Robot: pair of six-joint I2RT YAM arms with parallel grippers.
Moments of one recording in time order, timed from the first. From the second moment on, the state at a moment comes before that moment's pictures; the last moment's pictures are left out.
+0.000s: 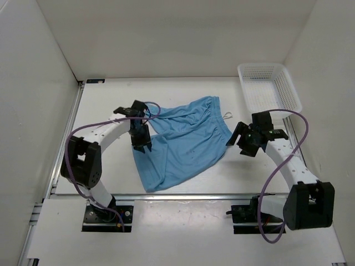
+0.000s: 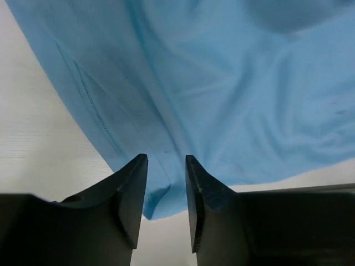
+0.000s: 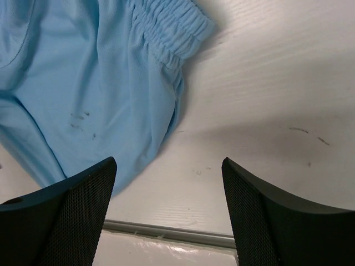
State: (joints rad) left arm -0.37 1.65 1.23 -0.93 0.10 -0.56; right arm 0.15 1.18 0.83 -0.69 -0.17 0.57
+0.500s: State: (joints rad) left arm -0.37 1.86 1.20 -0.81 0.13 -0.59; right arm 0.11 1.25 0.83 -0.65 -0.30 0.48
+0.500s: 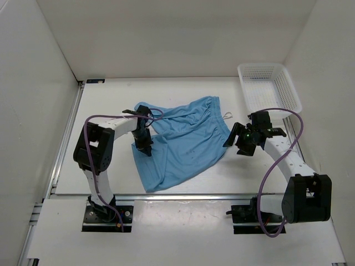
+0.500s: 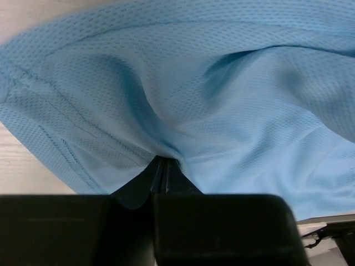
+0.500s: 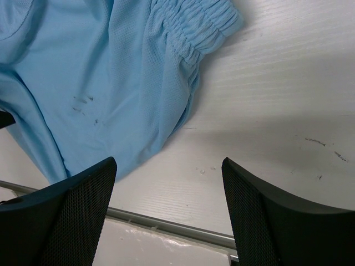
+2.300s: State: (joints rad) left arm -0.31 1.63 1.08 -0.90 0.10 -0.55; right arm 0.11 1.27 0.82 -0.66 -0.30 0.44
